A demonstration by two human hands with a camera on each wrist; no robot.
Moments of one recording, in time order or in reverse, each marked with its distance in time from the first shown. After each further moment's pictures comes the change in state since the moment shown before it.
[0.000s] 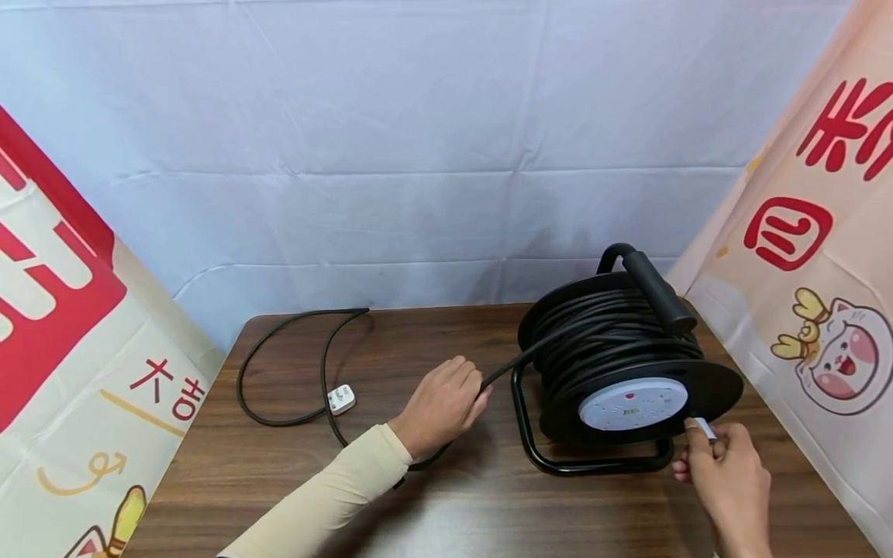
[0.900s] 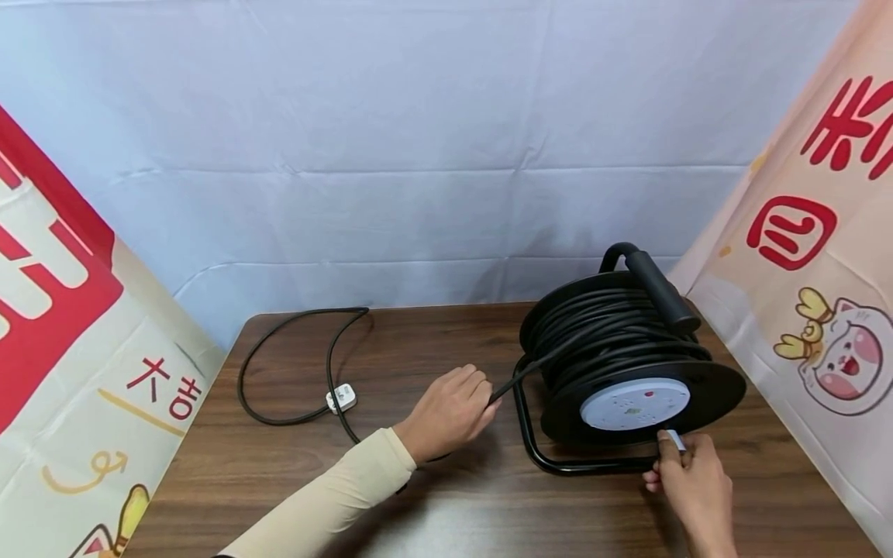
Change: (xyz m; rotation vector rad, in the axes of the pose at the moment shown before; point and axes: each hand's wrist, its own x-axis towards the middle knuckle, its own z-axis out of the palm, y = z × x) left_hand -0.001 0.007 0.004 -0.002 0.004 0.091; right_hand -0.007 0.007 0.032 -0.002 -0.117 0.040
